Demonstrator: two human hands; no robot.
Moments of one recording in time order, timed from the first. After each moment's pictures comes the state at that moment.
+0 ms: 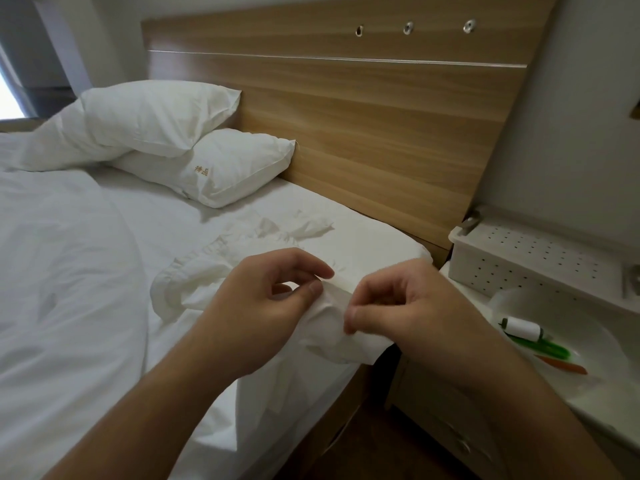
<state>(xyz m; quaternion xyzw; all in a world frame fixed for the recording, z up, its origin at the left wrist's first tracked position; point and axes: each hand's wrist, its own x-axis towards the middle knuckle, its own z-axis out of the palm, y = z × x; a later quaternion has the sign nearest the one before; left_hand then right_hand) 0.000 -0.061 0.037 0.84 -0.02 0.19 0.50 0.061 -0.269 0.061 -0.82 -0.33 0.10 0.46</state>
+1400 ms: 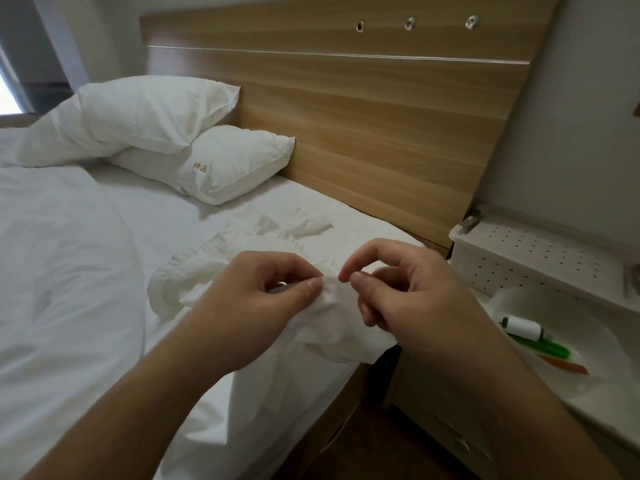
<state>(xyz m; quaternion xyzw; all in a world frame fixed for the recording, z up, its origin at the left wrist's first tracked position) -0.008 -0.060 0.052 0.86 0.02 0.12 0.50 0.059 -0.261 0.062 -0.80 -0.29 0.06 0.53</state>
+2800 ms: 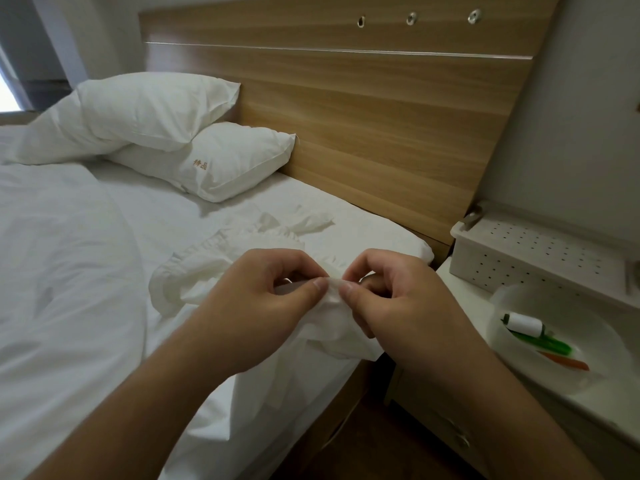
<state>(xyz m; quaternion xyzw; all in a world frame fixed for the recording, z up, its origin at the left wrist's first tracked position) -0.005 -0.059 0.047 0.87 -0.02 0.15 0.47 0.060 -0.250 0.044 -0.83 -0.28 0.01 0.47</state>
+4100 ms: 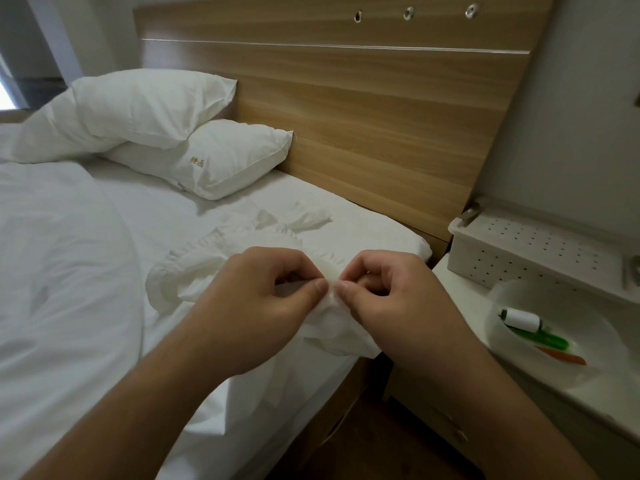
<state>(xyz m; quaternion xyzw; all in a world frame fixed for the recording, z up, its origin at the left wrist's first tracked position) -0.006 -0.059 0.046 0.90 -0.04 0.17 0.40 0.059 -0.248 0.042 -0.83 -0.26 0.01 0.49</state>
